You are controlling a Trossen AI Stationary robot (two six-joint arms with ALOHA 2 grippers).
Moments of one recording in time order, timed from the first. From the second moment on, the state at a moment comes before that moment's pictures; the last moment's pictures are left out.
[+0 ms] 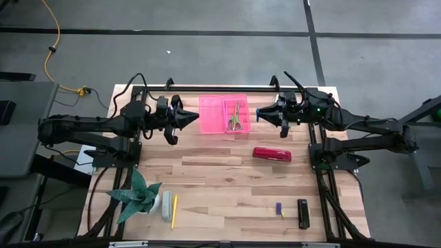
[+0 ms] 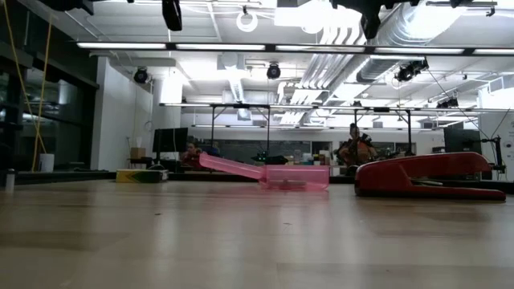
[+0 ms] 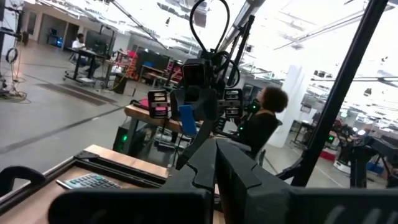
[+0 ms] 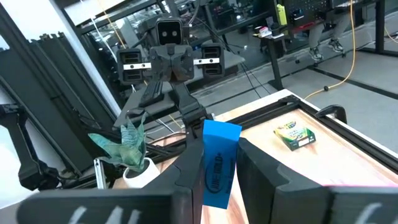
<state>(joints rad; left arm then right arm) 0.25 0.95 0.62 0.54 0.06 -0.32 -0.25 0.87 0.78 0.05 -0.19 0.33</state>
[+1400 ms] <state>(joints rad) 0.30 0.95 0.62 0.54 0.07 -0.36 -0.51 1.97 1.34 -0.48 0.20 0.73</state>
